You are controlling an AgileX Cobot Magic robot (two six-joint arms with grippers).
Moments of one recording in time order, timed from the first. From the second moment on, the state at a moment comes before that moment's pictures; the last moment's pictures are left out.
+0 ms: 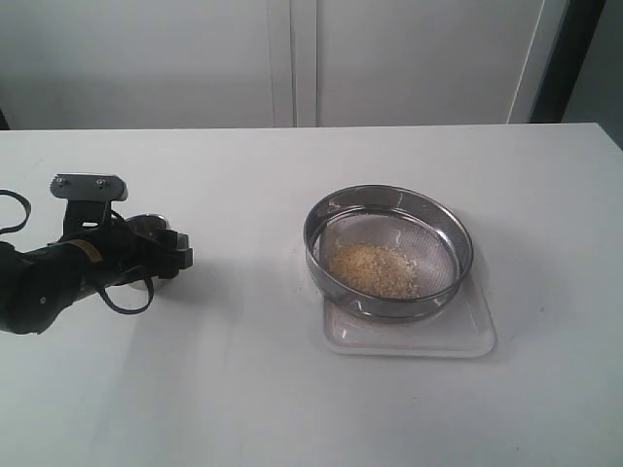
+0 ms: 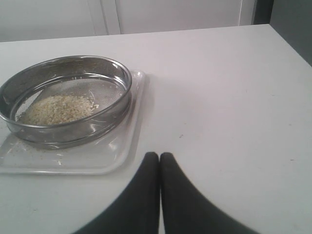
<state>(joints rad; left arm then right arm) -0.36 1.89 -0.70 -0.07 -0.59 -0.12 0.09 0.00 -0.01 0.00 0.36 0.07</state>
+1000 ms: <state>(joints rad) -0.36 1.65 -0.71 0.00 -0.12 -0.12 0.09 0.00 -0.01 0.00 0.36 0.07</state>
